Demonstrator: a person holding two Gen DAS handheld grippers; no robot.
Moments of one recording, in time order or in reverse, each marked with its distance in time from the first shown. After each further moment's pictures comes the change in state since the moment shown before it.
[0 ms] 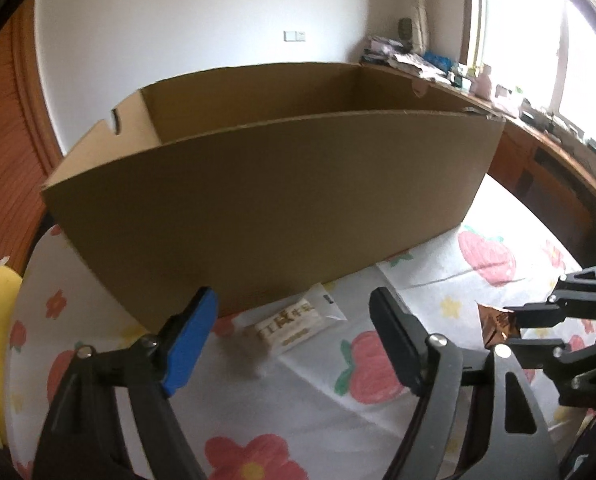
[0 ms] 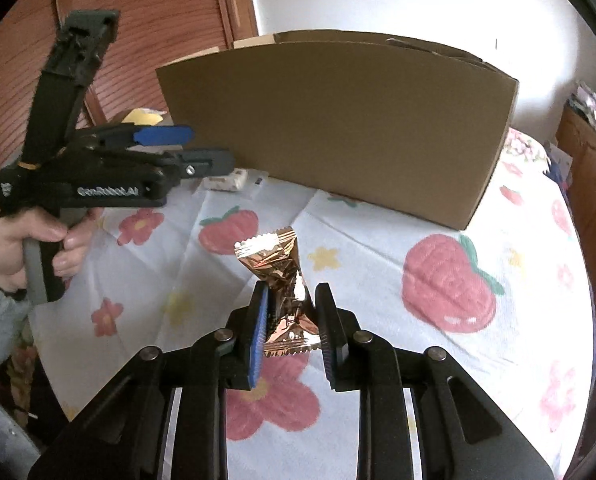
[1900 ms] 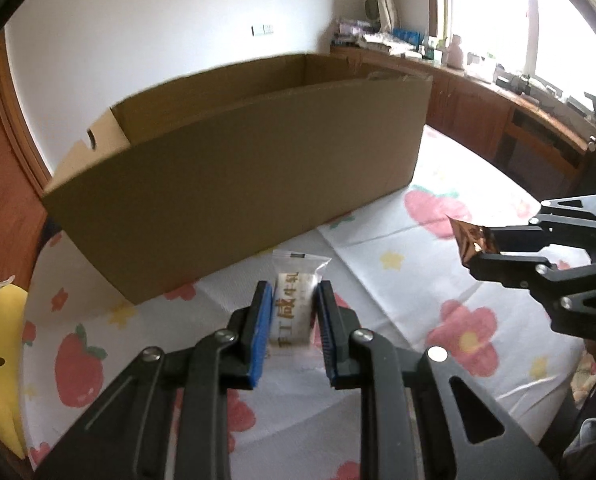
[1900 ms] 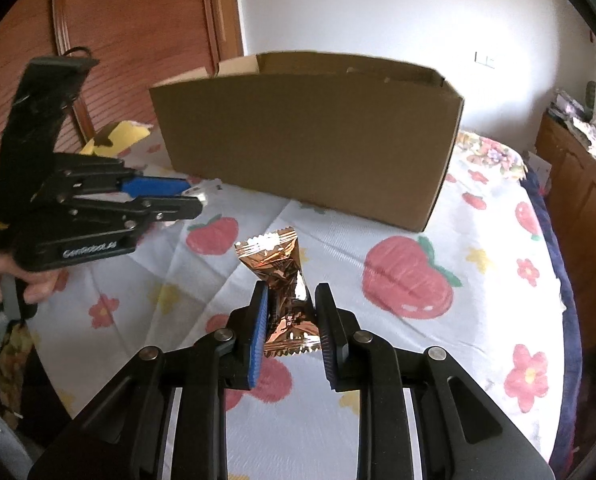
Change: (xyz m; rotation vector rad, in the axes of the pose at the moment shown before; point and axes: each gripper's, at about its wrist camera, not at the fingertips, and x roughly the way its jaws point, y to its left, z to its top) left arm -0.037 -0.044 -0.022 0.106 0.015 -0.016; right arm -0.036 0.001 -0.008 0.007 -0.073 -0.088
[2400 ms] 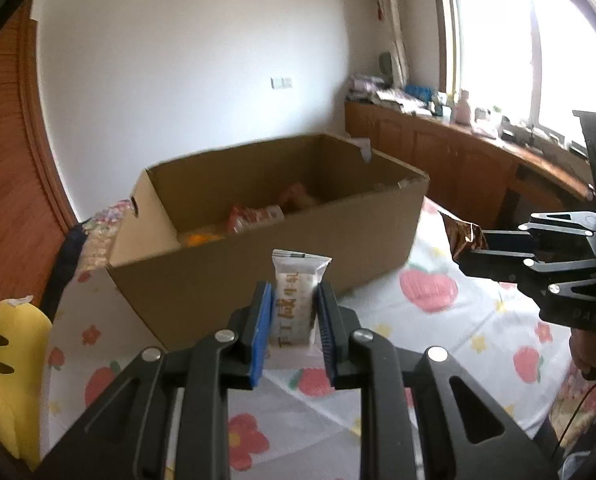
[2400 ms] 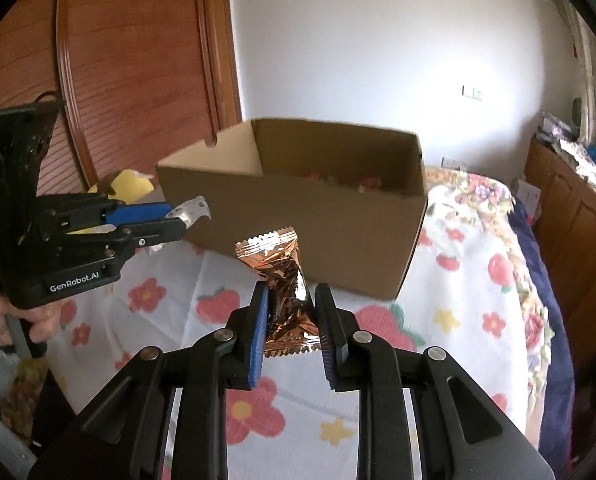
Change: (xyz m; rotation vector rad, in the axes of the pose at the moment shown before) left arm -0.052 0.020 0.032 -0.059 -0.202 0.042; right arm -0.037 -0.004 0.048 -0.006 -0.141 -0.023
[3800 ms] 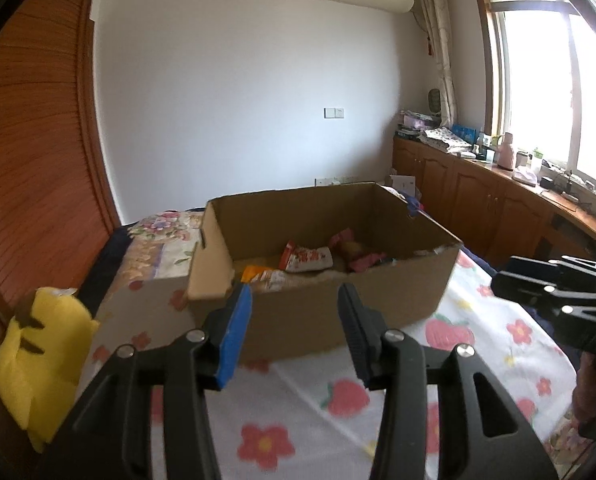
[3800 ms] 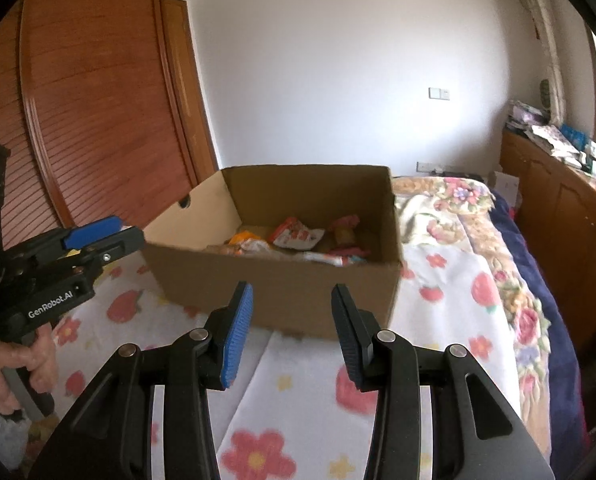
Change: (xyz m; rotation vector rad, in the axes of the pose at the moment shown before) left arm -0.048 0.012 0.009 -0.113 -0.095 0.156; right arm -0.022 -0.007 0.029 0.146 -0.068 -0.071
